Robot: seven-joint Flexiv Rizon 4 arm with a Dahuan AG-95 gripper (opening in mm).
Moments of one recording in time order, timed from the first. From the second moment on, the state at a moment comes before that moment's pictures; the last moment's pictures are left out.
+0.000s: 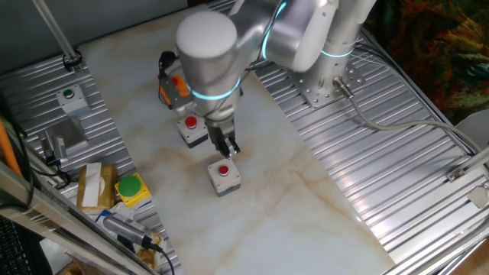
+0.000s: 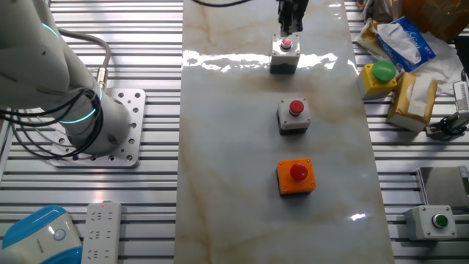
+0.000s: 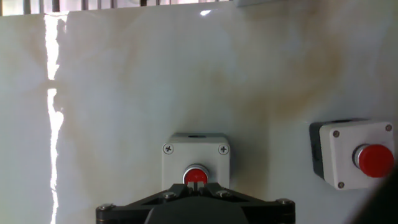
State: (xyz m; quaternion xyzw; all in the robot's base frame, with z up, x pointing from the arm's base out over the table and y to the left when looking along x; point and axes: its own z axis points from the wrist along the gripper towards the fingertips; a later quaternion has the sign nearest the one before) arm 0.471 0.167 0.161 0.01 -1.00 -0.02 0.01
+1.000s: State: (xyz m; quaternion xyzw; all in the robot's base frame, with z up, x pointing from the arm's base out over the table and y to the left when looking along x) arm 0.492 0.123 0.179 0.03 -1.00 -0.02 0.02
